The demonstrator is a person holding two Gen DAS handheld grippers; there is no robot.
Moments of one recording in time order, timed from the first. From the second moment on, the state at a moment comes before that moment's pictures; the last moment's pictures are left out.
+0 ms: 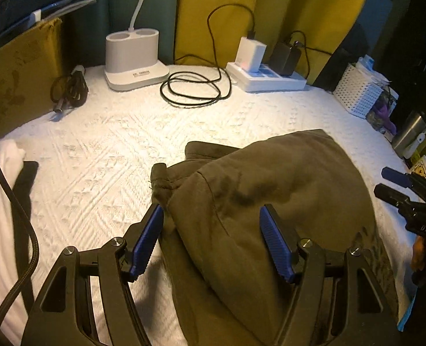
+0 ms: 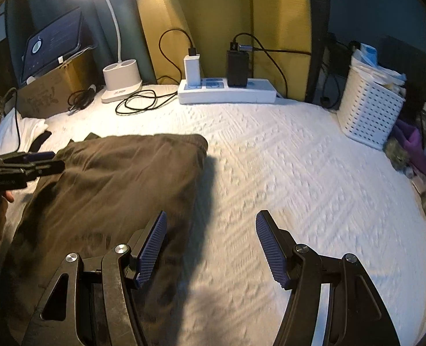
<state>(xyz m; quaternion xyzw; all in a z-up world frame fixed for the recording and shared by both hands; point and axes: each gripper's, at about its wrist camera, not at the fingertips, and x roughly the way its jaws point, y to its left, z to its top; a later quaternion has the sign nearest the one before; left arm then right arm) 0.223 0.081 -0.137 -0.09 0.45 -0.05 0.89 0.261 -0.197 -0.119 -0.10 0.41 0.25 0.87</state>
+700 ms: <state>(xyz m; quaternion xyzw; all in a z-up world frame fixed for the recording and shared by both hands) 0.243 0.049 -0.149 -0.06 0.47 -0.10 0.88 0.293 -0.186 -0.136 -0.06 0.43 0.29 0.85</state>
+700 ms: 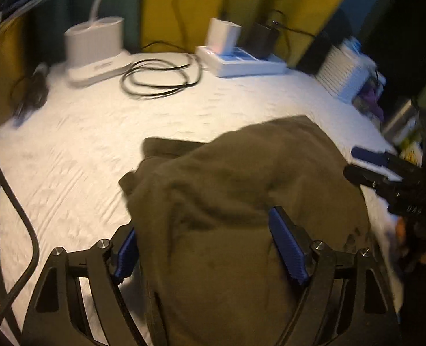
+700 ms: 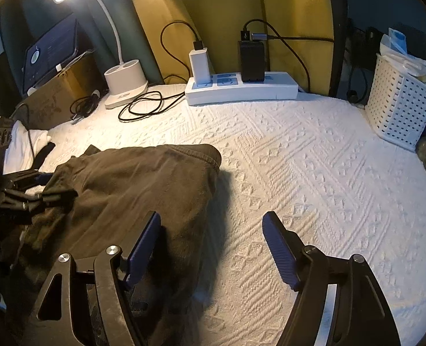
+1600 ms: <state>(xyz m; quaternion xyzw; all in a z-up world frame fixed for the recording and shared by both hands) 0.237 0.021 -0.151 -0.03 0.43 -0.08 0.90 0.301 -0.118 -0.152 -0.10 0.42 0.38 0.82</state>
